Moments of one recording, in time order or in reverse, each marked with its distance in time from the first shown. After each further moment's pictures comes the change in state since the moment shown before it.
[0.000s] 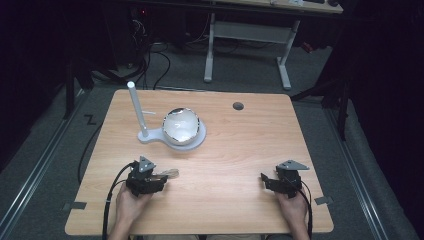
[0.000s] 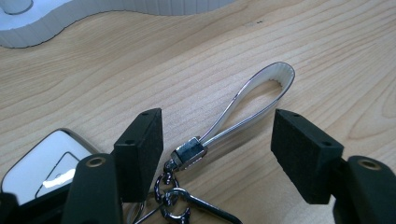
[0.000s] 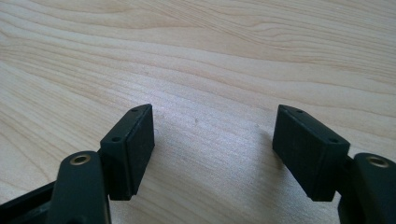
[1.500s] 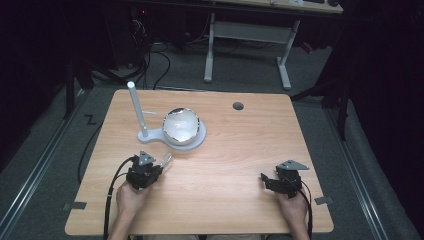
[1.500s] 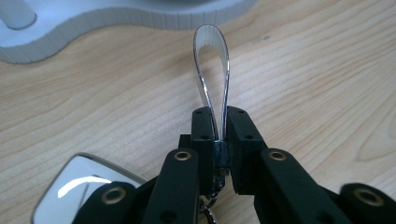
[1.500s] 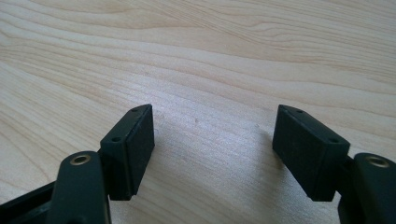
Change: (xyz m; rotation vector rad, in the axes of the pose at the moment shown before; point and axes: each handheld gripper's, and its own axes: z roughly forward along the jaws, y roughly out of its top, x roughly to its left) left arm 0.012 0.014 -0.003 -0.019 -0.023 -0.023; right arm 0.000 0.000 0.000 0.000 0.001 -0.001
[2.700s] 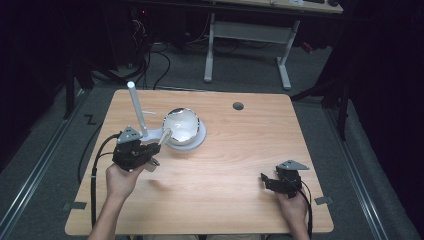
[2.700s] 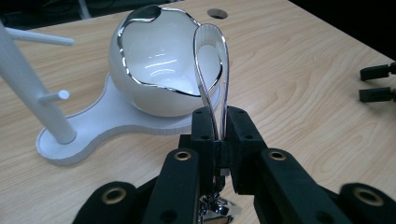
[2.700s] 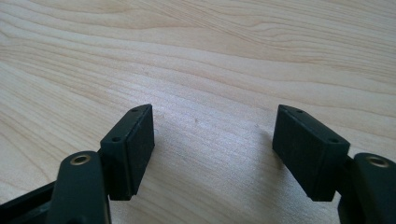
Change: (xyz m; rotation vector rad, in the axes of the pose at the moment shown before) left arm 0.008 0.069 -0.067 -0.165 -0.129 -0.004; right arm 0.000 0.000 0.000 0.000 0.000 0.000
